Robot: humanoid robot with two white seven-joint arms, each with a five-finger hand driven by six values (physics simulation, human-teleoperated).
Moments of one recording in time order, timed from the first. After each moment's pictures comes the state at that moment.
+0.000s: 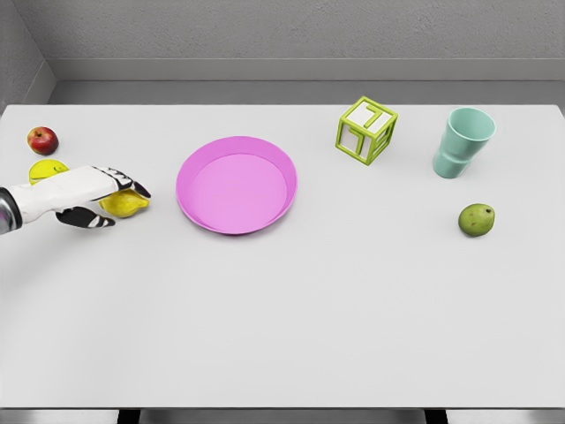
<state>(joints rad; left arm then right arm) -0.40 0.69 -0.25 -1.28 -0.47 -0.61 -0.61 -0.04 0.00 -0.27 0.13 0.32 -0.12 -0.20</state>
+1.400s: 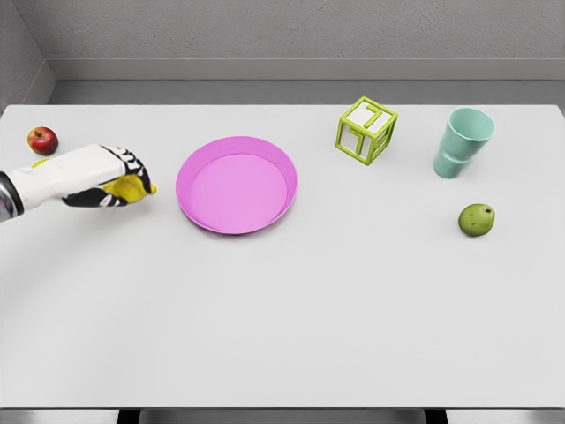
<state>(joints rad) -0.40 0.68 -0.21 -1.41 -0.45 -0.61 -0.61 -0.04 0.00 -0.27 0.13 0.32 -0.12 -0.20</state>
